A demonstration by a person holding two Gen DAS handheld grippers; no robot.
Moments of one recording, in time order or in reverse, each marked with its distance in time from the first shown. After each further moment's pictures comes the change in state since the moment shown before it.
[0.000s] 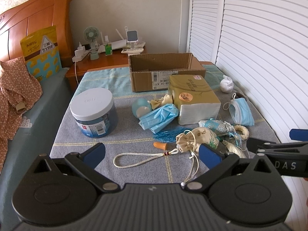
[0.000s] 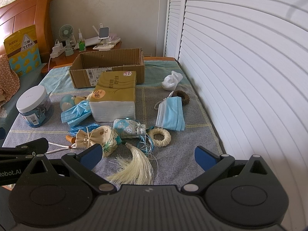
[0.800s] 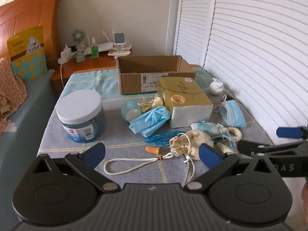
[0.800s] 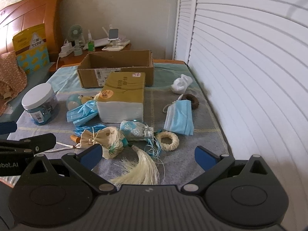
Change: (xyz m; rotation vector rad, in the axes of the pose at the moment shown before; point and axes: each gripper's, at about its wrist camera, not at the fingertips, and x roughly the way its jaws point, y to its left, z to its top) left arm 0.018 0.013 -0.005 0.023 -0.037 -0.109; right arm 0.012 0.003 -0.003 -0.046 -0.027 0.052
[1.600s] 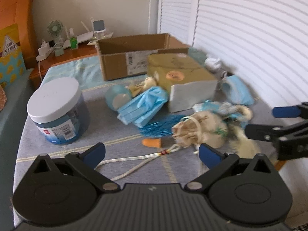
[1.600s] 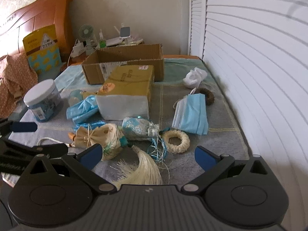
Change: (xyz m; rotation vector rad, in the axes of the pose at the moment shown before) left arm 0.064 0.008 -0.012 0.100 0.076 -0.077; right arm 0.045 -0.021 -0.013 0.005 -0.011 0.129
